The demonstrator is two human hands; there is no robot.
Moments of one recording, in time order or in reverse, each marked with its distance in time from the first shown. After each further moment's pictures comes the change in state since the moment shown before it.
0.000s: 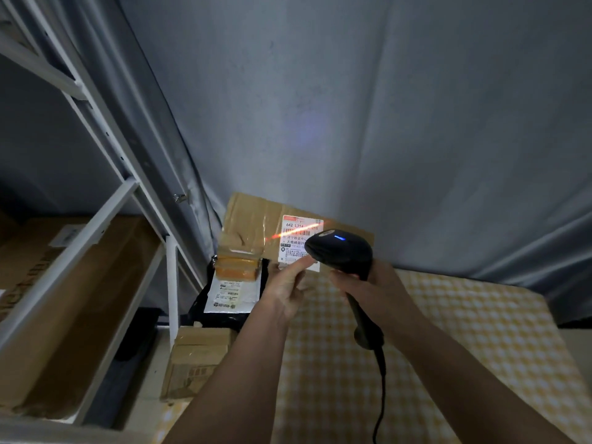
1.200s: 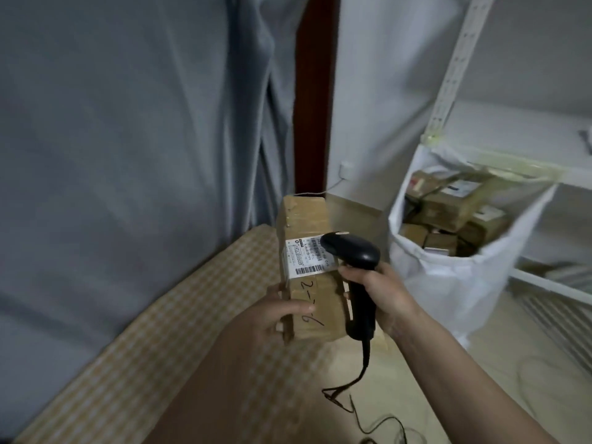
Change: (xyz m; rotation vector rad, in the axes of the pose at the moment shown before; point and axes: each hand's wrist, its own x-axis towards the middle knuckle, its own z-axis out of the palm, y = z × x) left_hand -0.145 -0.290 0.226 1.119 -1.053 -0.581; right_hand -0.281 0.139 -0.266 0.724 1.058 0.286
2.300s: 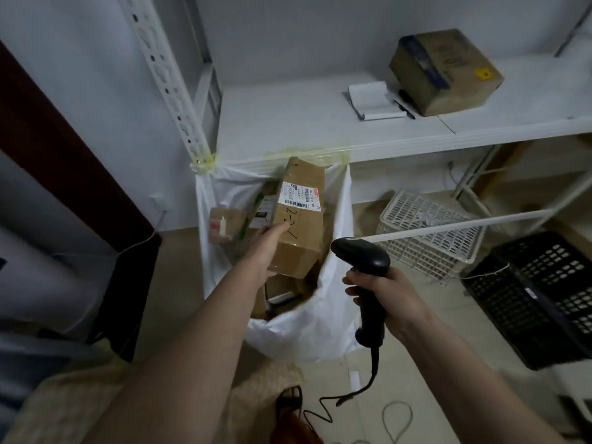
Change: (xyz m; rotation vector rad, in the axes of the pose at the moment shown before) left_hand 0.378 0.198 0.409 0.378 -0.117 -0.025; right_hand 0.169 -0.092 -0.386 0.244 0.656 -0.007
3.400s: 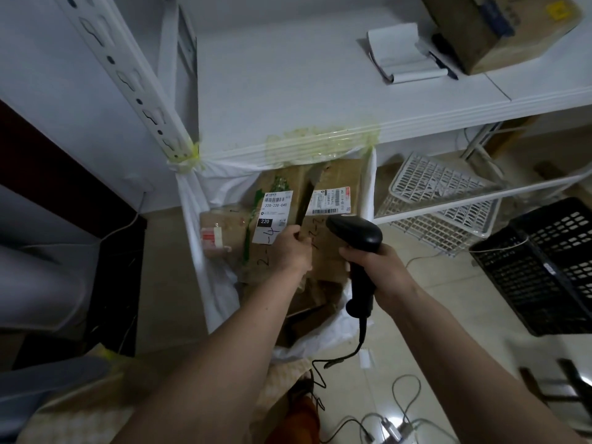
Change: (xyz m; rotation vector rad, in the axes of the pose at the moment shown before) left_hand 0.130 0.012 0.028 0.364 0.059 0.050; right_hand 0.155 -0.015 0.071 -0.002 0.095 0.111
